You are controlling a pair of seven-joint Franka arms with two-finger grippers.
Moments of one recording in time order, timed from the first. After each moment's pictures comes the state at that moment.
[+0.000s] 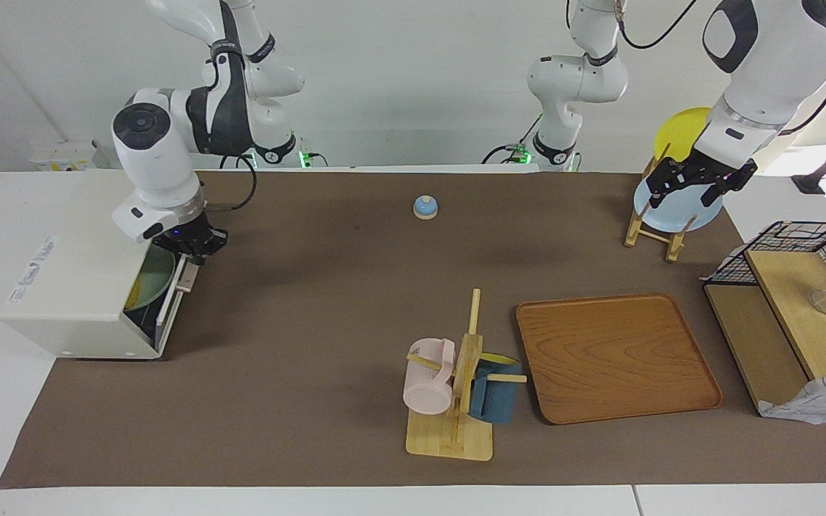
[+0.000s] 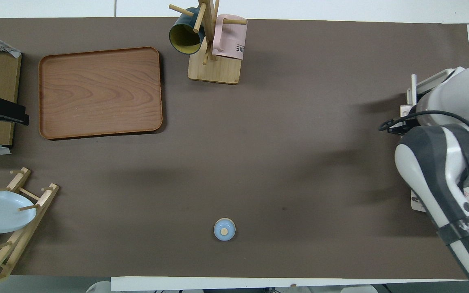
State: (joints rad) left arm -0.25 -0.06 0.15 -1.69 0.03 1.59 0.00; right arm 0.15 0.02 -0.09 -2.07 -0.16 2.03 0.10
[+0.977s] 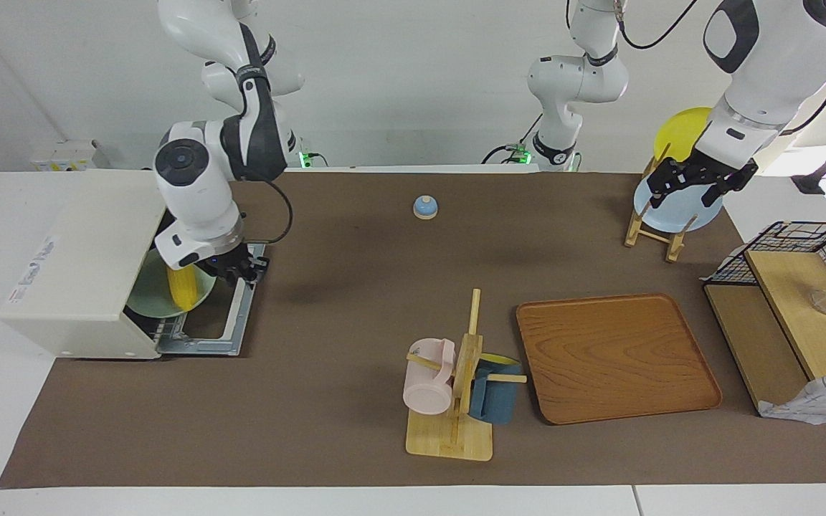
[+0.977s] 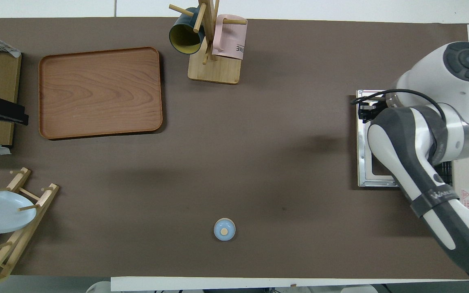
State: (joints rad) left arm -0.25 -0.06 0.15 -1.69 0.03 1.59 0.00; right arm 0.14 0.13 -0.11 -1.96 -0.06 2.01 0.24
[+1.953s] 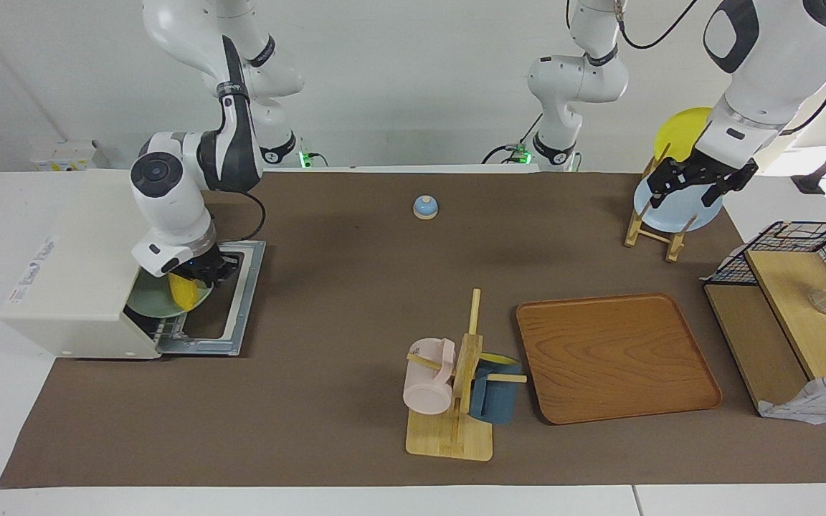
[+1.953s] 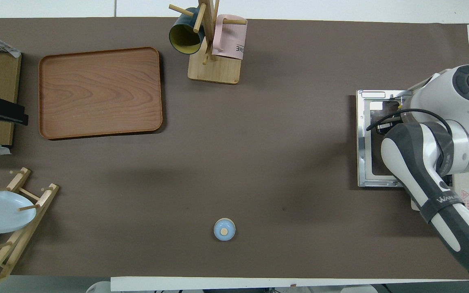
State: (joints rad) left arm -0.25 -0.06 0.15 -1.69 0.03 1.59 0.00; right arm 0.10 0.10 -0.10 -2.08 -0.17 2.10 -0.02
